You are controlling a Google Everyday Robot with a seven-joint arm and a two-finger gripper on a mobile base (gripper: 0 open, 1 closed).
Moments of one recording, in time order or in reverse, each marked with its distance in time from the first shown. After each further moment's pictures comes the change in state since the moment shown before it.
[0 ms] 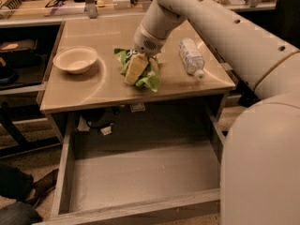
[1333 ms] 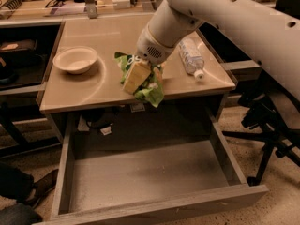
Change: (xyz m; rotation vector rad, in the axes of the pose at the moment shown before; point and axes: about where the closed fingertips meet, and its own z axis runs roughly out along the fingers) arm -0.009 0.070 -0.038 0.072 -0.049 0.069
